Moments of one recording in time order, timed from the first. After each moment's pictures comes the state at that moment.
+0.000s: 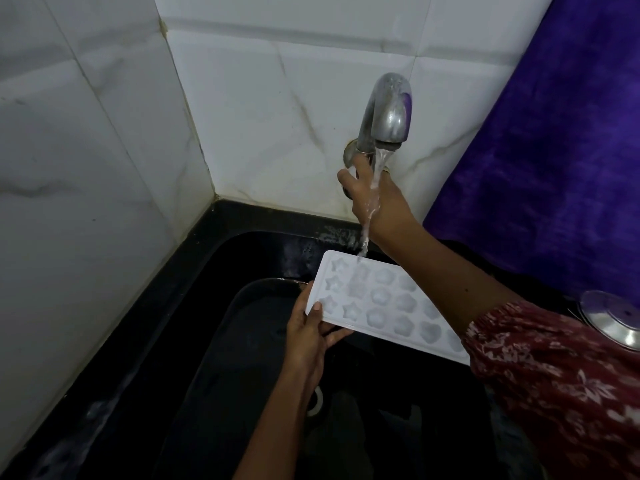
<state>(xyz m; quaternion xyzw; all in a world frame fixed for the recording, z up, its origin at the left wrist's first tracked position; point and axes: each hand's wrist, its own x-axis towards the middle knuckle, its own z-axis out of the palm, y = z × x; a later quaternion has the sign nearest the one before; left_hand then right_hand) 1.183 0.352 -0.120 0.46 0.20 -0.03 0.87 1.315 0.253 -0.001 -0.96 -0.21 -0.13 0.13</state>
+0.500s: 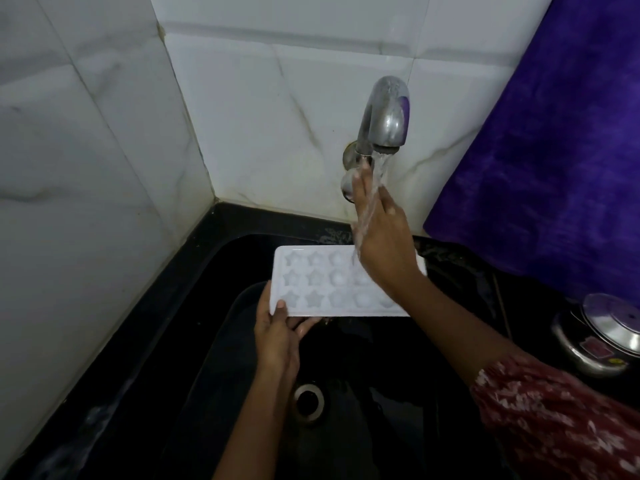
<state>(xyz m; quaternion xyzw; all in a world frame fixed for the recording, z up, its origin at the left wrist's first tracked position) 1.192 0.380 -0.122 0.42 0.24 0.08 0.87 1.293 0.246 -0.044 -0.96 -0.17 -0.20 0.09</state>
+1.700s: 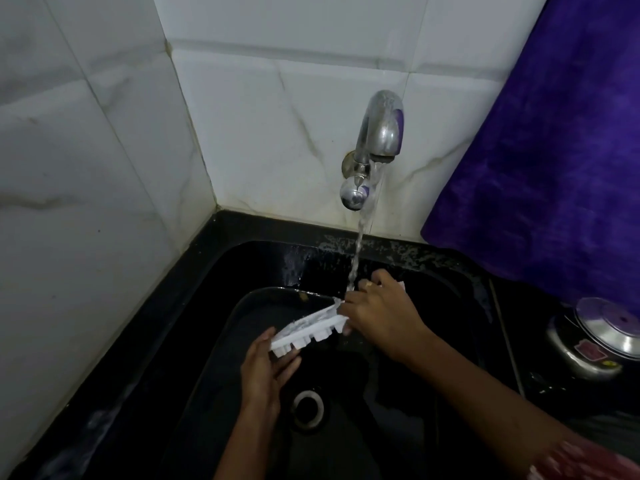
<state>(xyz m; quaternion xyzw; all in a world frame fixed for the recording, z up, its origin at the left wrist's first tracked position) 1.163 0.403 -0.157 0.44 0.37 0.01 0.82 1.231 0.228 -0.080 -0.90 -0.40 -0.13 -0.13</state>
